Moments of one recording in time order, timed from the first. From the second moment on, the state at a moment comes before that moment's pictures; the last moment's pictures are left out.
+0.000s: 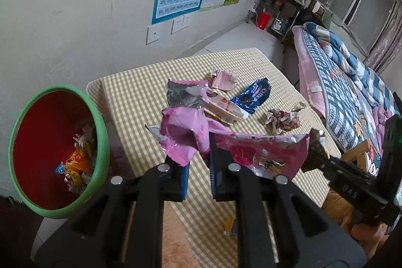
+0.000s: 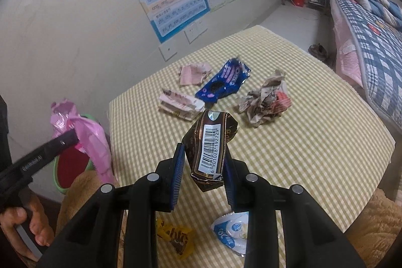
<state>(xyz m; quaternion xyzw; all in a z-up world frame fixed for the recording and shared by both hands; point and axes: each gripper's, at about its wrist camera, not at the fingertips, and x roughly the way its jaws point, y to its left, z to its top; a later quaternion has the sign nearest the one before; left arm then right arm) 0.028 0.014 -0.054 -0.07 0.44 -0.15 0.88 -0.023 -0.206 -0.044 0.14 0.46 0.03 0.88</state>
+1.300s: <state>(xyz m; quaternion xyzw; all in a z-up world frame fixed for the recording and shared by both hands) 0.016 0.191 -0.064 -0.11 0.41 0.05 0.90 0.024 -0.077 -0.014 0.11 0.45 0.14 0.88</state>
